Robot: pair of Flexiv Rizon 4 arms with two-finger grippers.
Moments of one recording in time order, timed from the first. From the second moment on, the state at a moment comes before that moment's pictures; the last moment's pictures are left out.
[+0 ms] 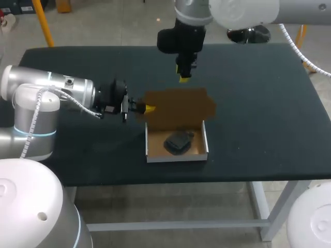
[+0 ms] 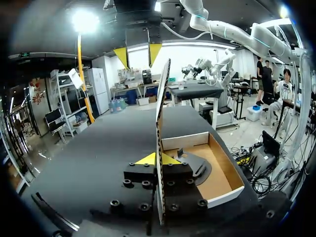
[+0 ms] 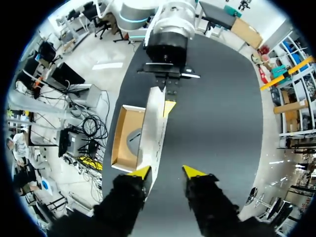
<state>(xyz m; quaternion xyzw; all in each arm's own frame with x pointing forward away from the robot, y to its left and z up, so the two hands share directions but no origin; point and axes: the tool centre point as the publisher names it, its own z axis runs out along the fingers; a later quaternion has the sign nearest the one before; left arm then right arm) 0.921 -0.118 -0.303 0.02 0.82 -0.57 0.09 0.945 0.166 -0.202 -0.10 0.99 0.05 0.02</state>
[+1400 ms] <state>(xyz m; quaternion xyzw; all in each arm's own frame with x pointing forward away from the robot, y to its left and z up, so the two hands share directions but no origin) 0.920 -0.118 -0.304 0.02 0.82 -0.57 0.09 0.913 0.176 -0.235 -0.11 0.99 0.03 0.01</state>
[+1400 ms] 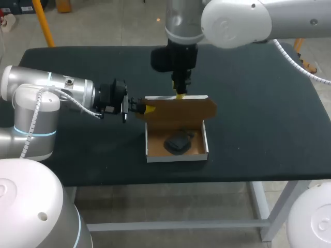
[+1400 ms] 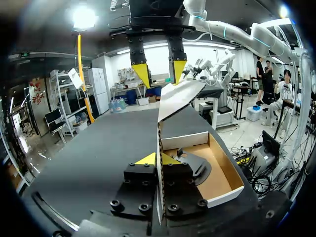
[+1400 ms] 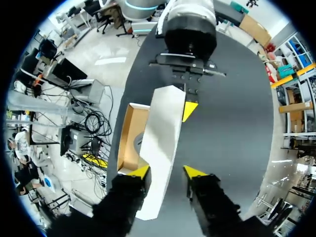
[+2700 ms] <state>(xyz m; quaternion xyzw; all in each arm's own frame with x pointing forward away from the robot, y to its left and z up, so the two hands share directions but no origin) 0.921 -0.118 -0.305 0.02 0.82 -0.57 0.09 0.922 0.180 -0.266 -0.10 0.99 0.02 -0.03</state>
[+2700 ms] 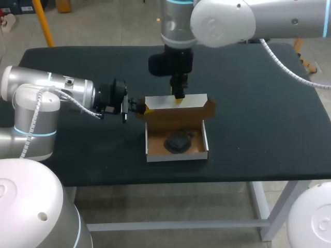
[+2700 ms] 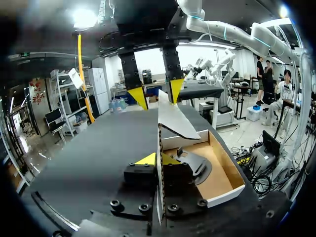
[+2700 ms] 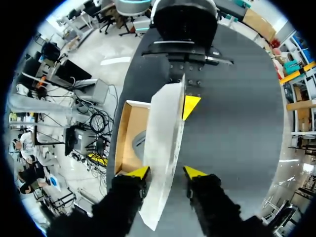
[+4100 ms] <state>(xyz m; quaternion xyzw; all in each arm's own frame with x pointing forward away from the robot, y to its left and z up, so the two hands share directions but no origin) 0.920 -0.118 -0.303 0.02 0.82 -0.57 0.09 0.920 0.181 -0.236 -0.03 1.00 0.05 -0.05</state>
